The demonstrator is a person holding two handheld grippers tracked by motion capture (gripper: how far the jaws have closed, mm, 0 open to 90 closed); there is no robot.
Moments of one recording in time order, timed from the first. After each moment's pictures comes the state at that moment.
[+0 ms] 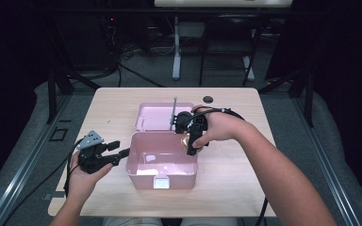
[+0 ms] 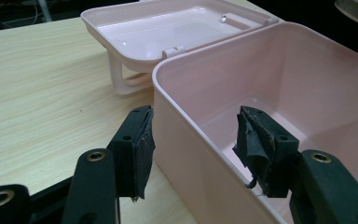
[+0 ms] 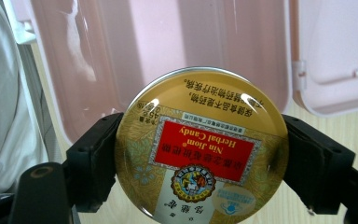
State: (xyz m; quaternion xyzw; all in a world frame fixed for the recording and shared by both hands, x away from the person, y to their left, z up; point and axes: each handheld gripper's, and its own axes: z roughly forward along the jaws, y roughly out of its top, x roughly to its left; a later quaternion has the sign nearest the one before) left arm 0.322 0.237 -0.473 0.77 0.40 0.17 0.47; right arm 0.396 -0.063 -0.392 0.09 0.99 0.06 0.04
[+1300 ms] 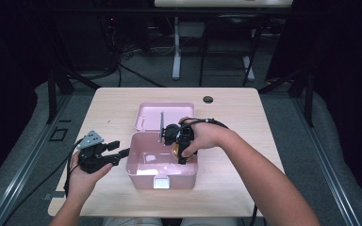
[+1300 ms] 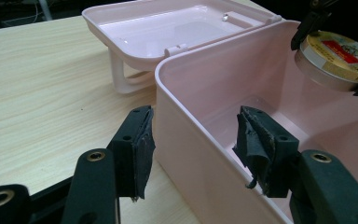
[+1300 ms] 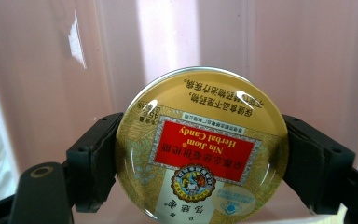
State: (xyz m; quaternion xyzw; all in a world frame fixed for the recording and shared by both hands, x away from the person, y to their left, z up) left arm 0.323 0.238 -0.475 0.77 0.40 0.17 0.47; right arm 0.399 -0.032 -0.442 0.06 1.00 0.04 0.03
